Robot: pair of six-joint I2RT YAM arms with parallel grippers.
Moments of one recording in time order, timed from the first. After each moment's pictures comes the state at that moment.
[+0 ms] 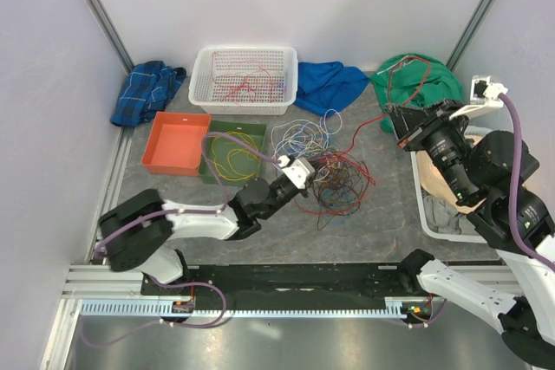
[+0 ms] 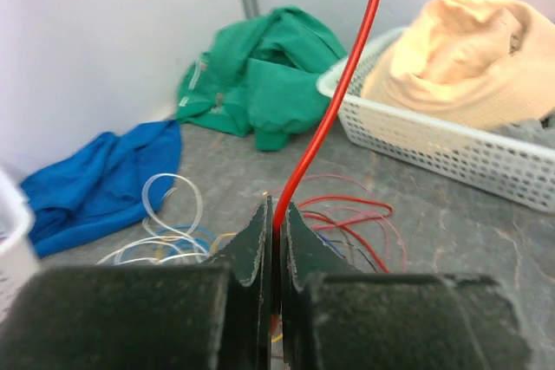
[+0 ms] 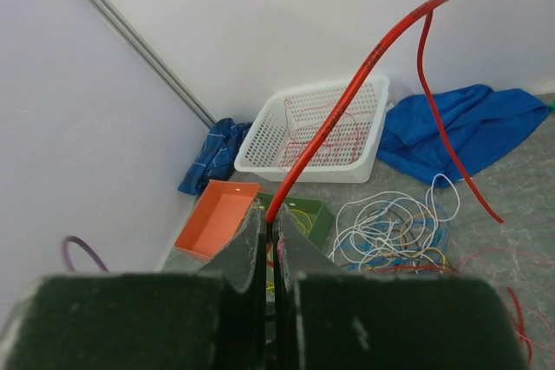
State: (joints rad) left arm -1.09 1.57 0.62 1.17 -0.16 0.19; right arm 0.65 0.82 1.43 -0.54 0.30 0.52
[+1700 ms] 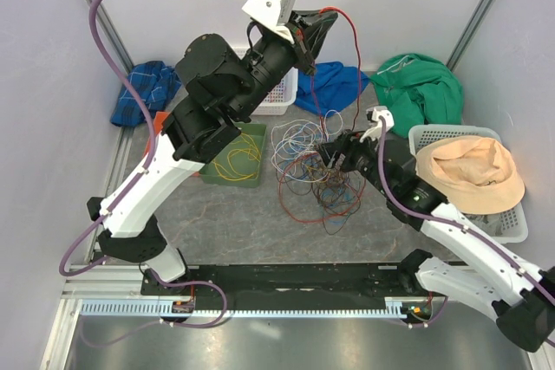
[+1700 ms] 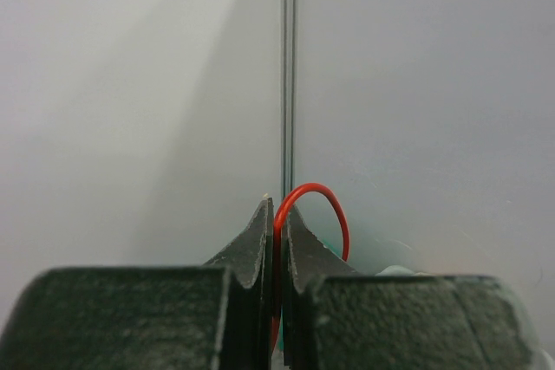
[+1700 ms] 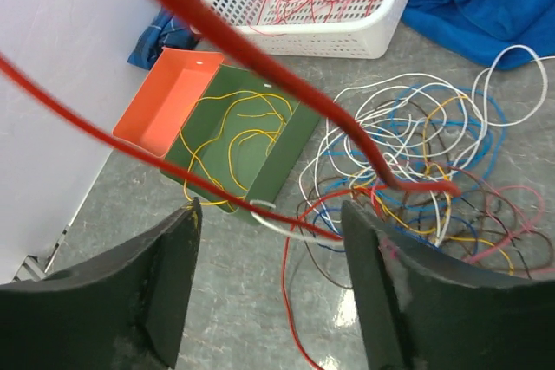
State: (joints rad) left arm -1.04 1.63 2.27 -0.21 -0.22 0.09; right arm 0.65 0.89 0.76 -0.02 0.10 0.53
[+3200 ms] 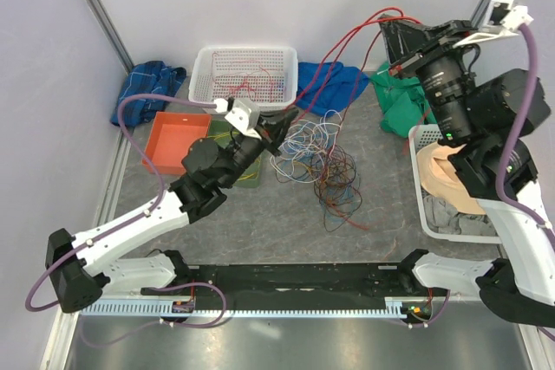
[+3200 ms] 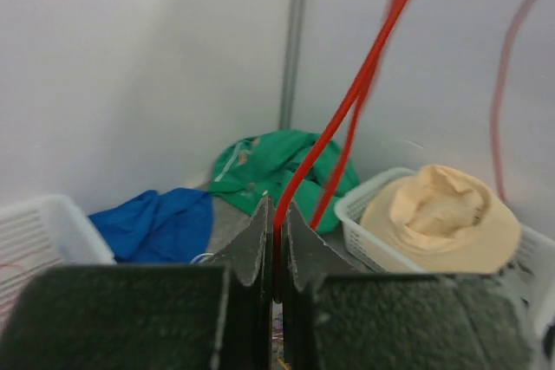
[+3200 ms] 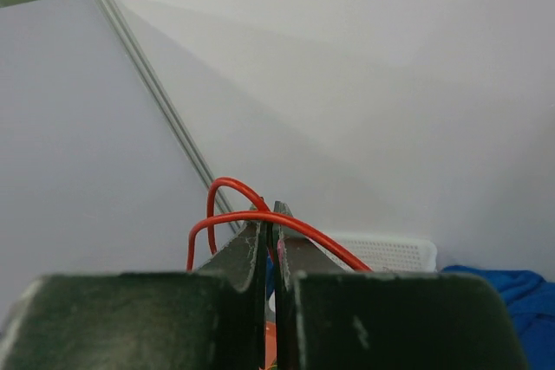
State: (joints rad) left arm -0.93 1.10 0.97 0.48 -0.18 -0.04; right arm 0.65 1.14 1.83 -0.23 0.28 0.33
